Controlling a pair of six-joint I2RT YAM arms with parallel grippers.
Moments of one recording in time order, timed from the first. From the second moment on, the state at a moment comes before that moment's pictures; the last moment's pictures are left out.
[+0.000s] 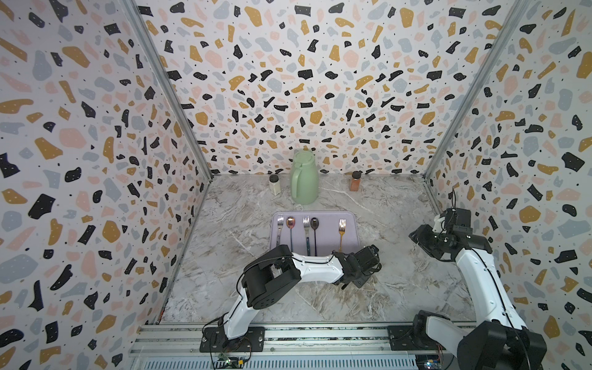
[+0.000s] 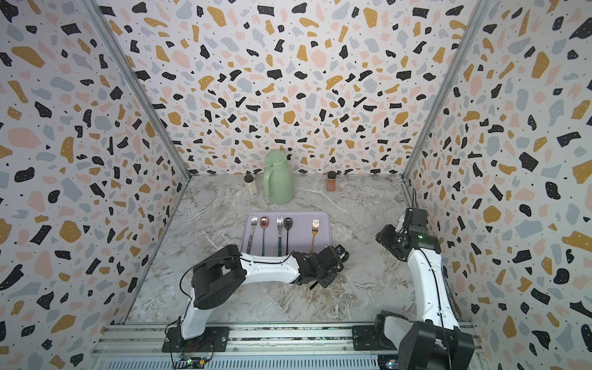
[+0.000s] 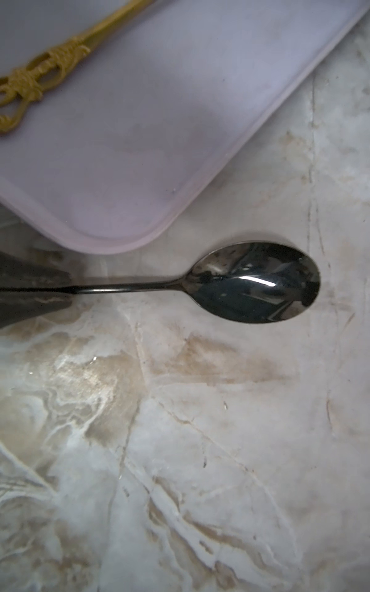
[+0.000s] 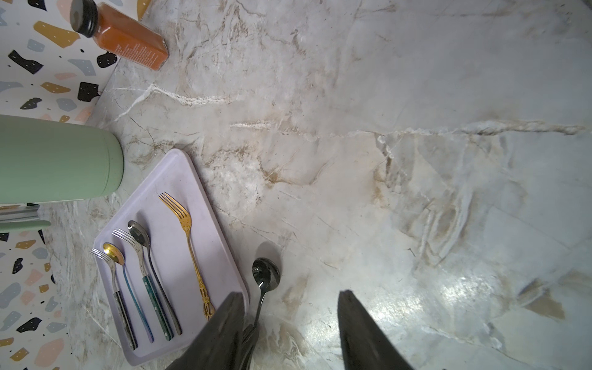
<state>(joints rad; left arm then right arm) -1.18 2.06 1.36 -0.29 -0.16 -0.27 -0.22 1.09 0.91 -0.81 -0.30 0.48</state>
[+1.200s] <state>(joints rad) -0.95 2.20 1.61 -0.38 -0.26 -0.75 -0.22 1.11 0.83 -0.74 -0.37 0.50</state>
